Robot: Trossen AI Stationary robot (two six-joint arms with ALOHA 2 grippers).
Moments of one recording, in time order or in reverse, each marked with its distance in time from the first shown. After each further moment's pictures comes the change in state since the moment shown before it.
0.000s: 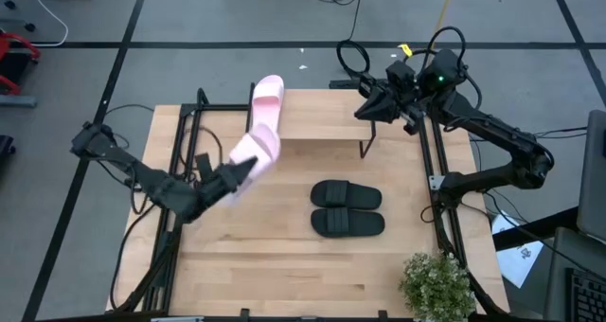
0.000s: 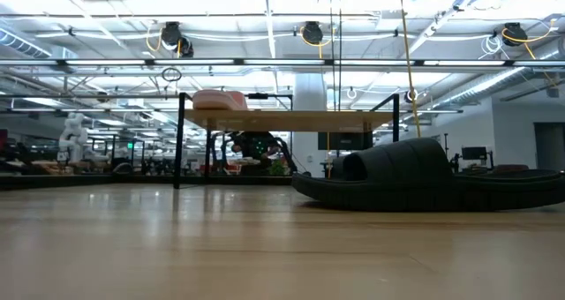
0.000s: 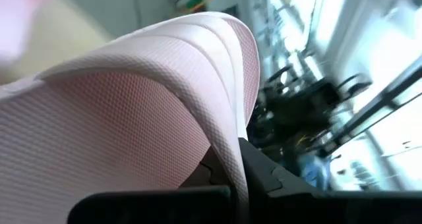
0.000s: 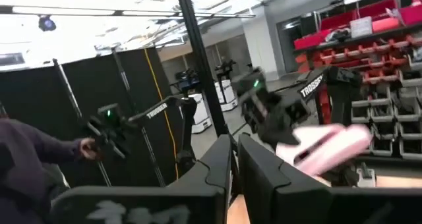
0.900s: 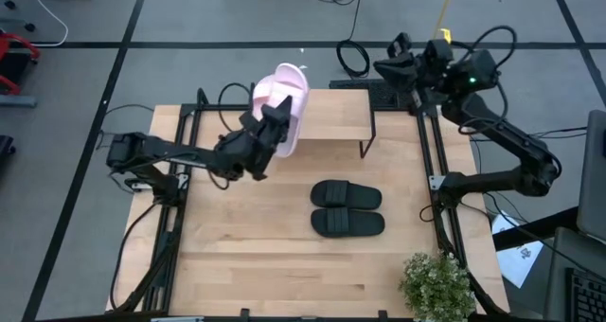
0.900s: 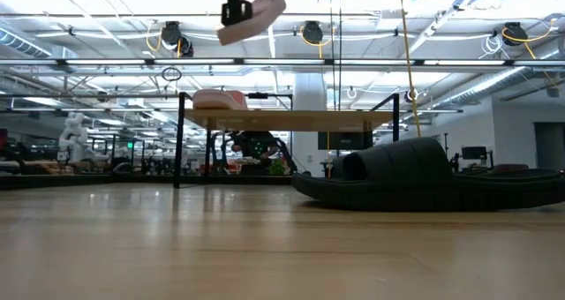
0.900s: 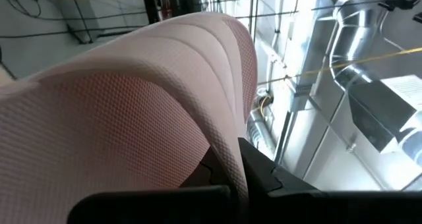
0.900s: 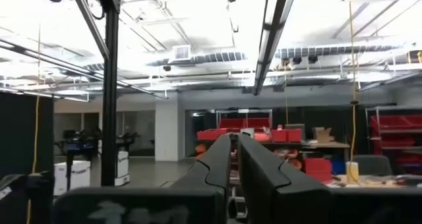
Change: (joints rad) left arm 0.521 0.453 0.202 0.661 0.153 0.101; right arm -0.080 -0.086 0.000 0.174 0.400 -0.137
